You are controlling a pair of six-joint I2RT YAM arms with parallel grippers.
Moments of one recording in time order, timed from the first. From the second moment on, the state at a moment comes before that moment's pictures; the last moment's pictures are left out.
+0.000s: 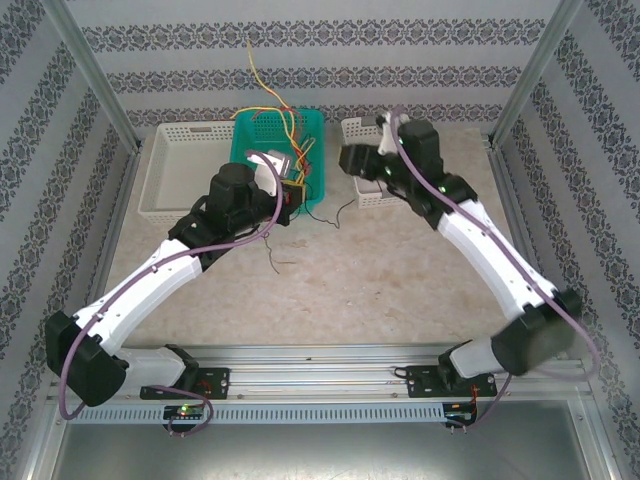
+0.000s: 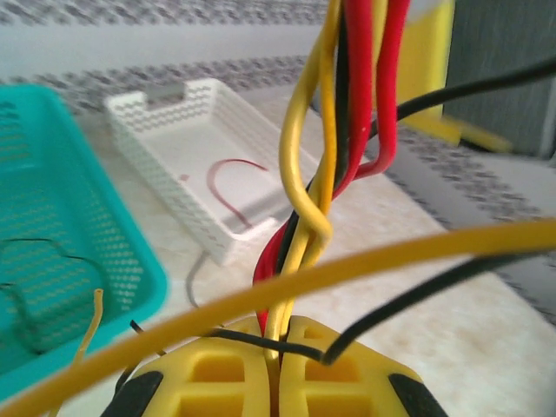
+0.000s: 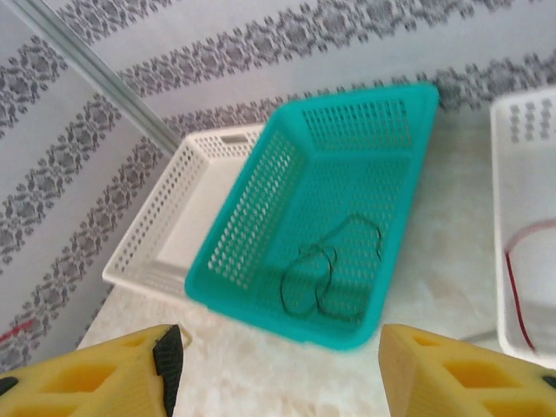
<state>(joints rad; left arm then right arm) -0.57 1.28 1.18 -0.23 0.20 -0.27 0.40 1.37 1.32 -0.34 -0.25 0.47</state>
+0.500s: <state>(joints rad) -0.57 1.28 1.11 -0.17 0.46 -0.56 0.50 1.10 0.78 0.04 -0.54 0.51</state>
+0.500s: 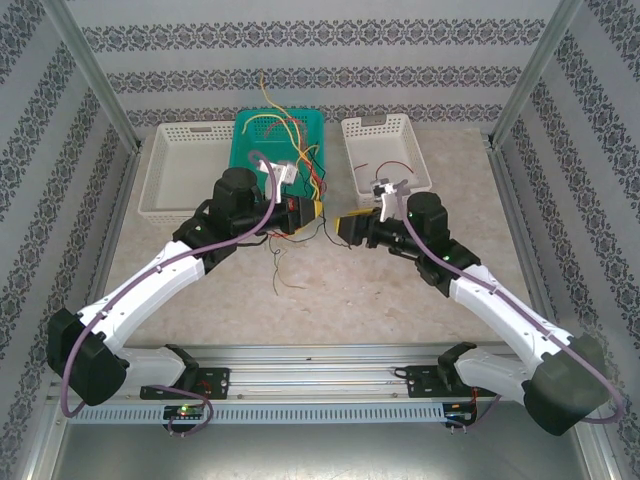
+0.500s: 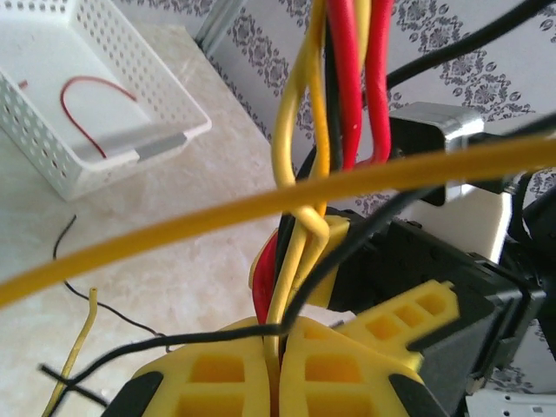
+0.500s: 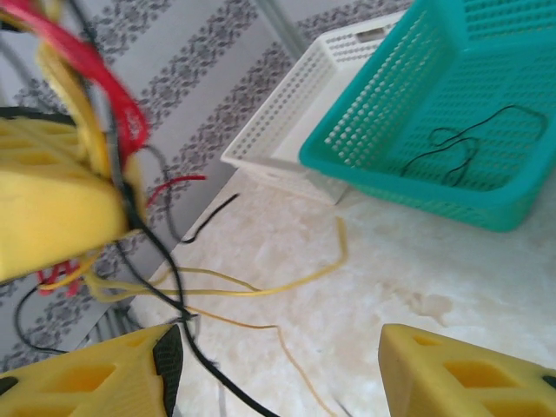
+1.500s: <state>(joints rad) -0.57 1.22 1.02 -0.11 0.49 -0.64 0.61 1.16 0.61 0.28 -0.61 0.49</state>
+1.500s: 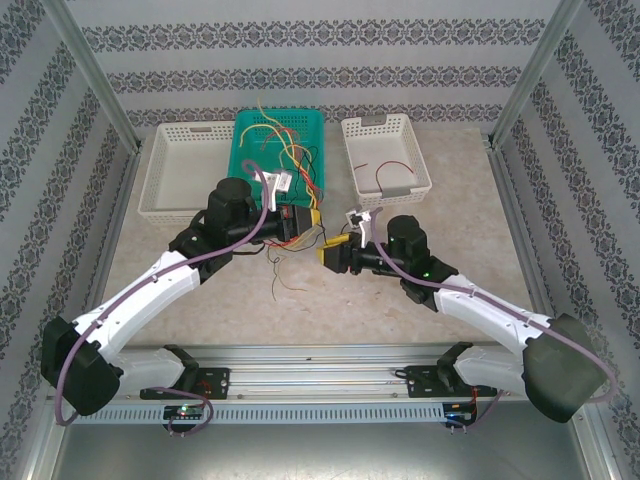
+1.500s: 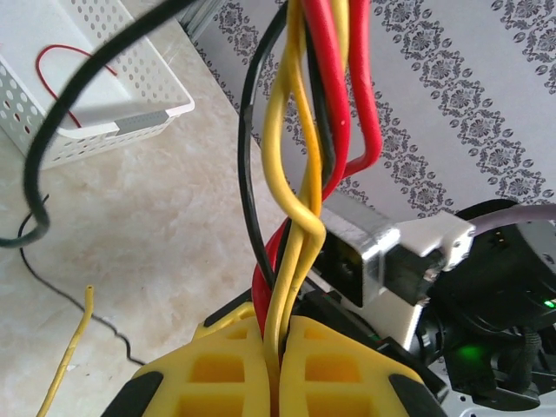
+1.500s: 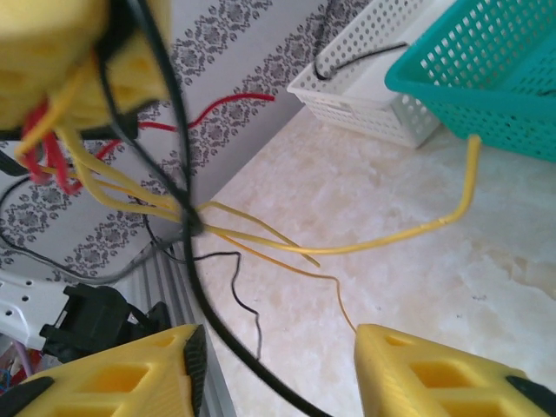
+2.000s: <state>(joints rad) -0.56 1.18 1.02 -0.17 0.50 -0.61 0.56 1.06 0.61 0.21 -0.40 0.44</state>
